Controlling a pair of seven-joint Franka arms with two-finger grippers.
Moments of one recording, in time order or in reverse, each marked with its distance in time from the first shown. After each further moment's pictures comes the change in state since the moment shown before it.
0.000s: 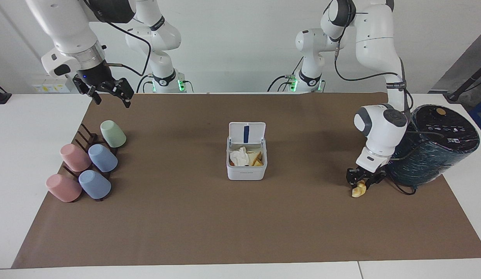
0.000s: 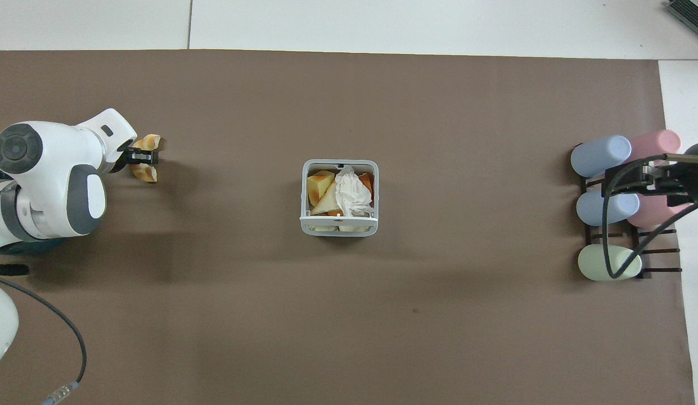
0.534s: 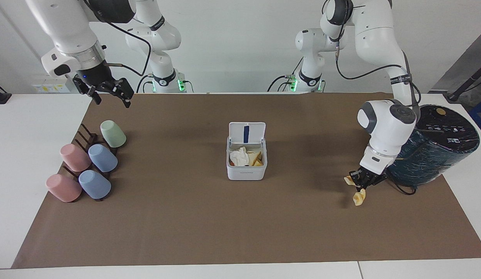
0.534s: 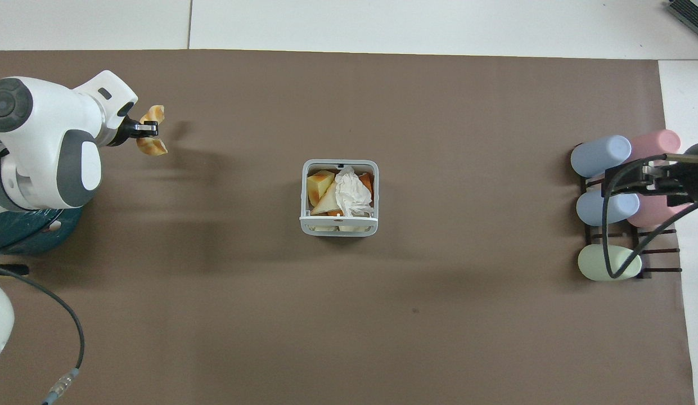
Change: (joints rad) left arm -0.073 -0.001 -0.012 0.218 0.000 -0.249 -0.208; right arm 0.000 0.000 0.000 0.000 0.000 0.000 0.000
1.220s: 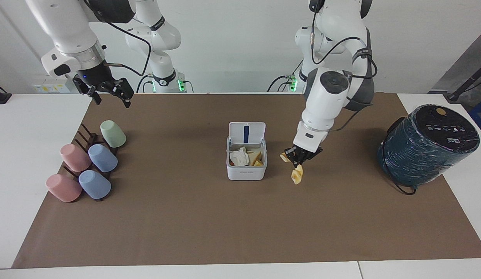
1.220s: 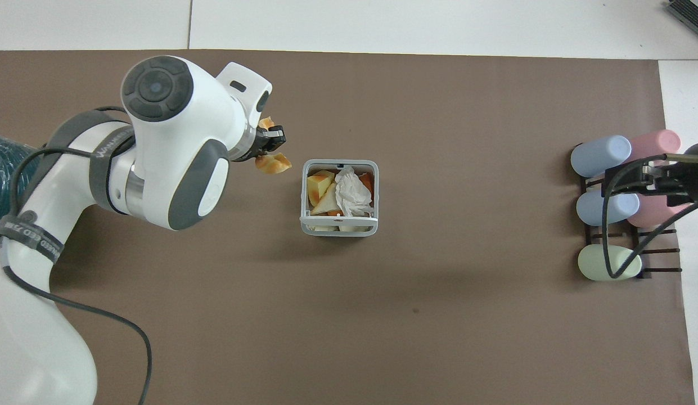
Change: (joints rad) left arm -0.373 -0.098 -0.018 0.120 -0.024 -0.310 -0.613; right arm 0.000 0.000 0.000 0.000 0.000 0.000 0.000
